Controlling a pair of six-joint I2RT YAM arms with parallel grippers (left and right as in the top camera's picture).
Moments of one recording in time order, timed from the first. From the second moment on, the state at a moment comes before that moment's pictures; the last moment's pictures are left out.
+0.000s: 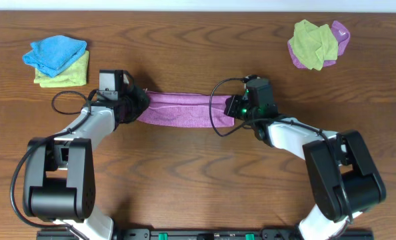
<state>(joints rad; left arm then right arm) -0.05 1.79 0.93 -0.14 0.34 -0.80 0.34 1.84 0.84 0.23 -0.20 0.65</state>
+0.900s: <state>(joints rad) -0.04 1.63 0.93 -0.30 0.24 -0.68 0.32 1.79 0.85 0.13 -0.22 0.62</state>
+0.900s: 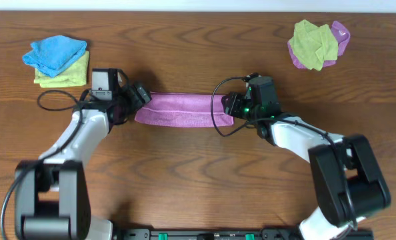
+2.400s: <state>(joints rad) -0.14 1.85 0.94 -0.17 0.28 -0.90 0.31 1.73 0.85 -0.20 -0.29 0.76</state>
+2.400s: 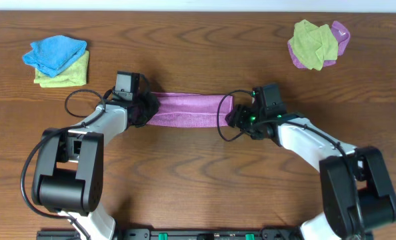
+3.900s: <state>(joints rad) -0.14 1.85 0.95 -0.20 0.27 -0.87 0.48 1.74 0.86 0.18 -0.29 0.83</state>
